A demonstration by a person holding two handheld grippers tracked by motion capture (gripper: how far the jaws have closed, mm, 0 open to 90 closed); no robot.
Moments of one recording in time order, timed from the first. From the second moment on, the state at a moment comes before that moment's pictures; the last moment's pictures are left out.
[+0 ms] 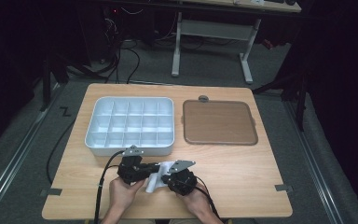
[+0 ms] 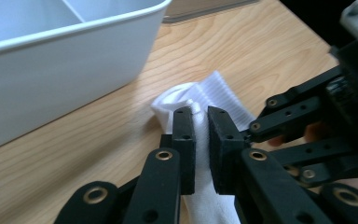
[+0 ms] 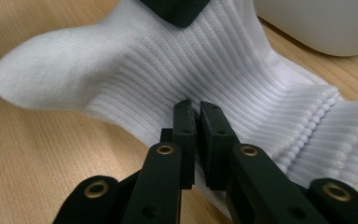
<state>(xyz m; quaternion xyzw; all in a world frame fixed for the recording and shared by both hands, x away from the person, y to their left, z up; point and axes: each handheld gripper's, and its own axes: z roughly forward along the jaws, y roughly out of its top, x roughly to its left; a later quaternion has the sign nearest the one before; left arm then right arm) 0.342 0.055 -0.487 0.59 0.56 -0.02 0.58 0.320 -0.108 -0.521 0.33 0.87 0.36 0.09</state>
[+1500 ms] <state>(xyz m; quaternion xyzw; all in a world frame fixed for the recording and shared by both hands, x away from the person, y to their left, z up) 0.344 0.056 -0.482 0.59 0.56 -0.01 0.58 0.335 -0.137 -0.518 0.37 0.86 0.33 0.13</state>
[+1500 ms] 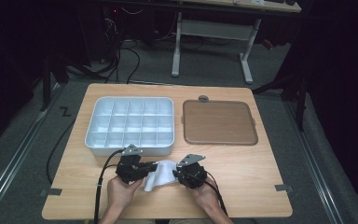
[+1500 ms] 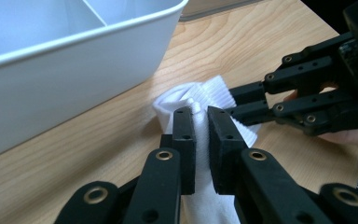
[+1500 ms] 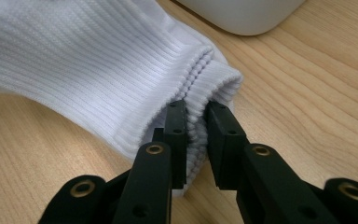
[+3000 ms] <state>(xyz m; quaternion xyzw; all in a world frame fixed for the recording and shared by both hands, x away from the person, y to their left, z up) 0.352 0.031 -0.497 0.62 0.55 0.00 0.55 0.320 -0.131 -0.514 0.36 0.85 0.37 0.09</state>
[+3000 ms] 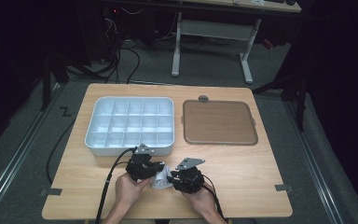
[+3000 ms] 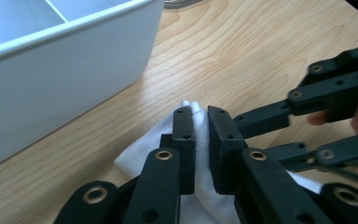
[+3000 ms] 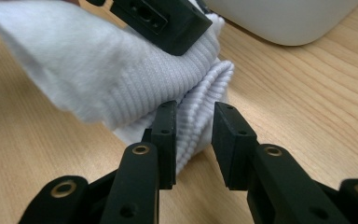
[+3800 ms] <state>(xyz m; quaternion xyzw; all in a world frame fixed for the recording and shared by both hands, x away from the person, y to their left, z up) 0.365 0.030 -0.508 0.62 0.56 0.02 0.56 0.326 -0.121 -0.525 0.35 0.86 0.36 0.10</state>
